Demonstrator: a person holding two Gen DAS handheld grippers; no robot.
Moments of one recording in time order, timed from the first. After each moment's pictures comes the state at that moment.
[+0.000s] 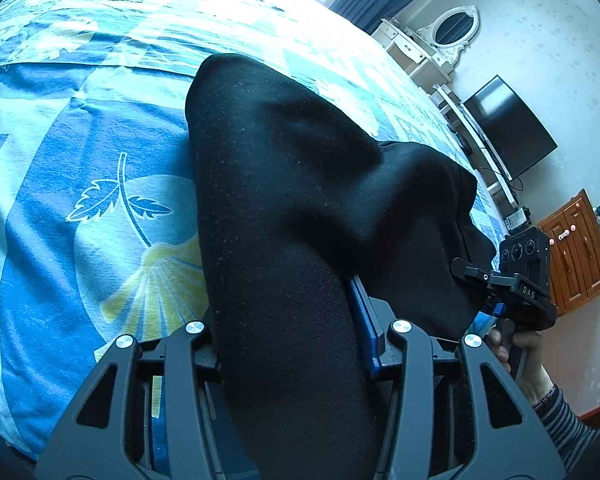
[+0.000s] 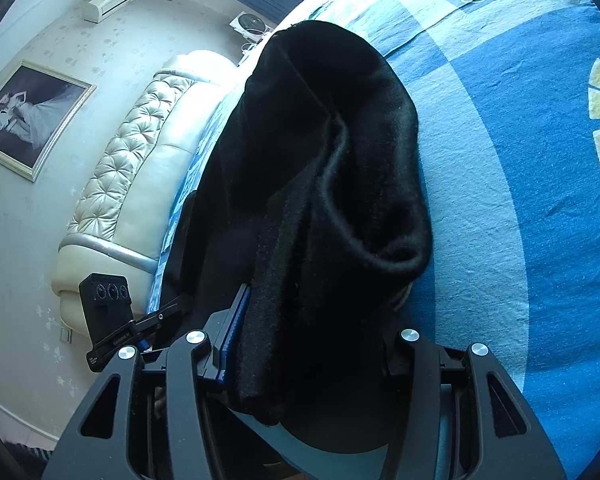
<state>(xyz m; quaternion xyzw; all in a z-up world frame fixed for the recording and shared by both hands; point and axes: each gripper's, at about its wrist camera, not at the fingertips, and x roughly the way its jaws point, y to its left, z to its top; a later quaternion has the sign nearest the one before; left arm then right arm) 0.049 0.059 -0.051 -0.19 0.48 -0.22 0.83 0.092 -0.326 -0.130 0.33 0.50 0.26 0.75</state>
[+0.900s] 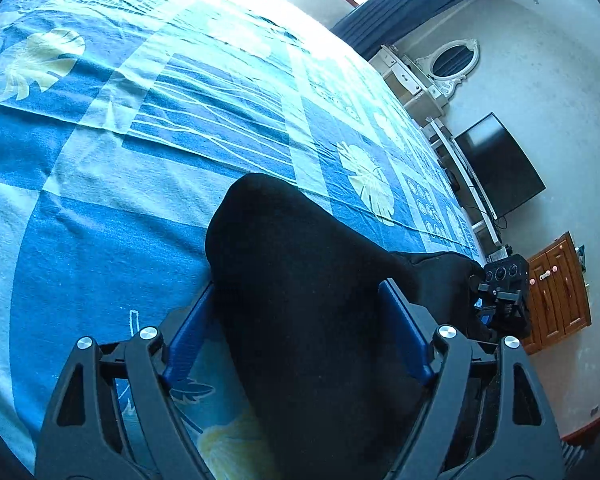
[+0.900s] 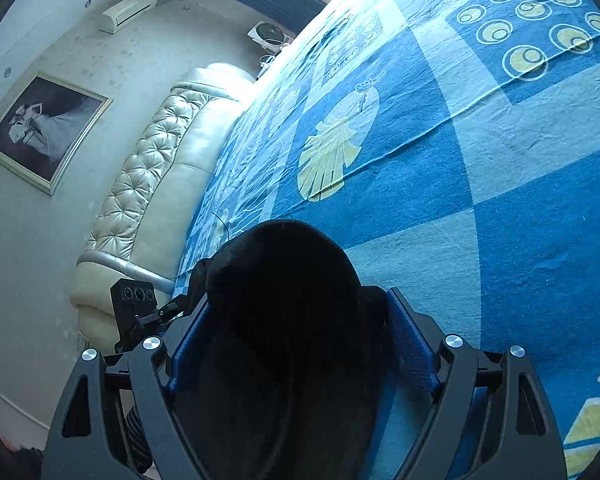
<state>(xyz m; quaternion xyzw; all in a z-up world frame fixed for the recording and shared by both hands) 0.147 0.095 -0.060 -0.25 0.46 -0.22 0.82 0.189 -0.343 -0.132 0.35 0.49 0.30 0.74</state>
